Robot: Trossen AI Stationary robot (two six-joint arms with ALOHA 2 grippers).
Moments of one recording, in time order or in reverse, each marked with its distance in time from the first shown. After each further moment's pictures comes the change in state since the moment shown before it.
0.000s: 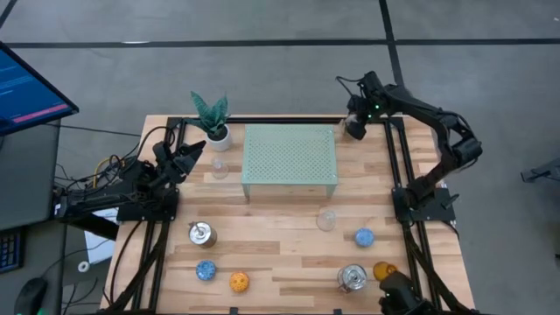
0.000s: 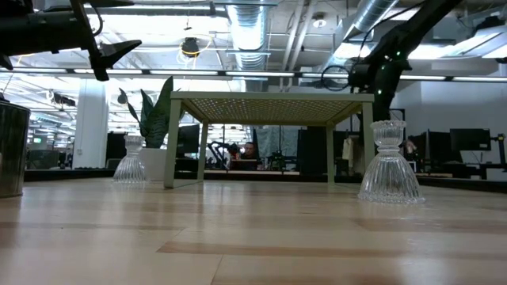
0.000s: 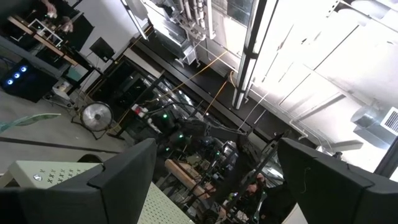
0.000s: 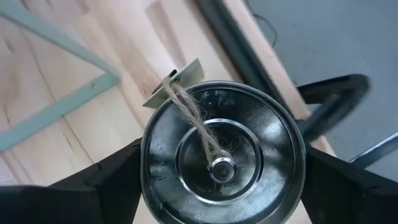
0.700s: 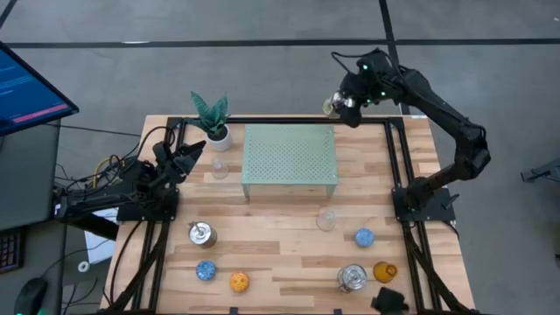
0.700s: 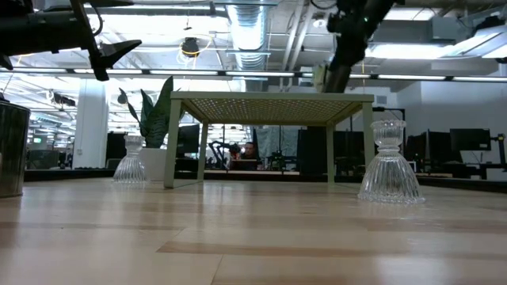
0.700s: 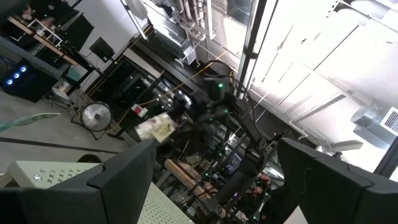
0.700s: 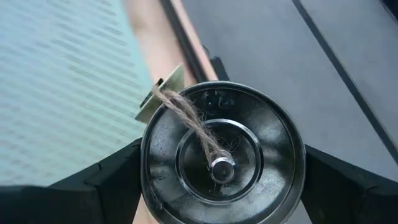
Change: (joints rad) left arm 0.000 0.000 0.000 0.000 0.000 0.000; right arm 0.265 -0.103 0.444 -0.238 0.010 0.055
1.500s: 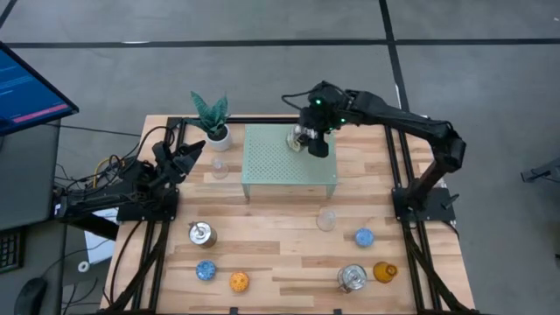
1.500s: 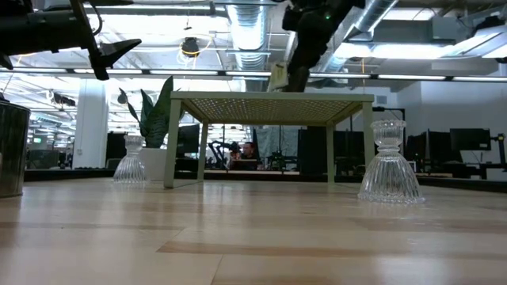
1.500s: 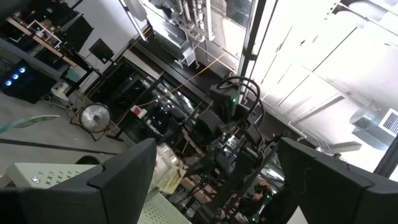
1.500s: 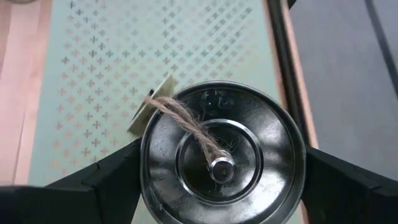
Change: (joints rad) left arm 0.000 0.000 0.000 0.007 -0.001 0.000; right arm 0.332 0.202 0.052 0.106 0.000 0.041
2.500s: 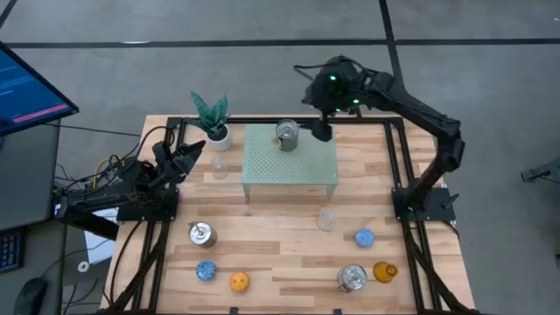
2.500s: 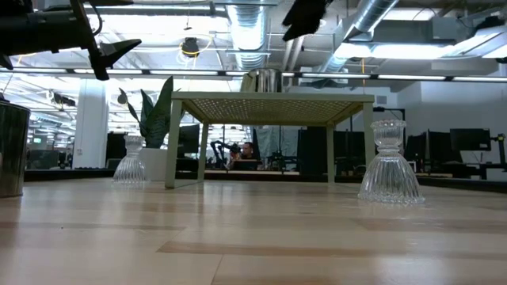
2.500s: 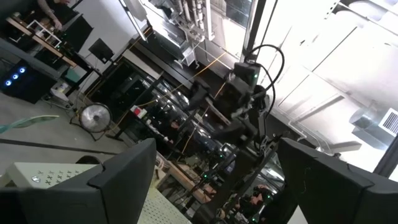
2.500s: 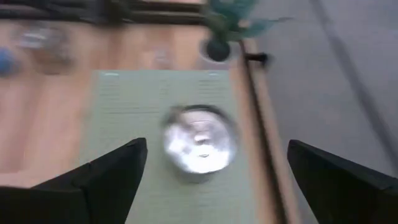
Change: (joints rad) left arm 0.000 0.000 0.000 0.000 0.001 0.000; right arm -0.029 -0.013 0.267 -0.115 -0.135 0.011
